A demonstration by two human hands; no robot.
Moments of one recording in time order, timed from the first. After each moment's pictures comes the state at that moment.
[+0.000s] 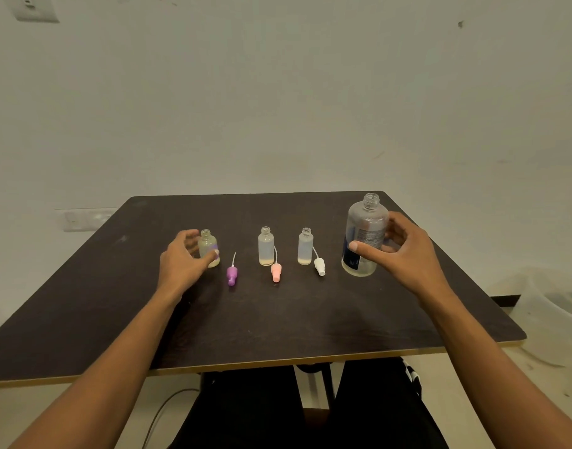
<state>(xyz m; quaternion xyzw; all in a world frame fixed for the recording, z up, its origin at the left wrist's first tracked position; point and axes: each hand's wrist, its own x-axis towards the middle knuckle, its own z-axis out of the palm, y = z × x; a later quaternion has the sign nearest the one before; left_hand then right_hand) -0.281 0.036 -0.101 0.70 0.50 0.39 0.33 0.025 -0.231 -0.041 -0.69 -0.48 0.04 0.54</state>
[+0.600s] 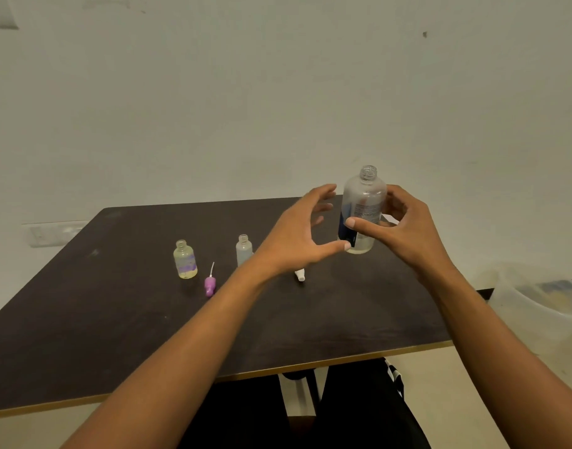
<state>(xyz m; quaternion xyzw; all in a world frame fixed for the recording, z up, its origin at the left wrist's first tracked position) -0.129 -0.104 0.006 0.87 0.09 0.31 0.36 0.040 -0.247 0.011 -0.66 -0.48 0.00 0.57</state>
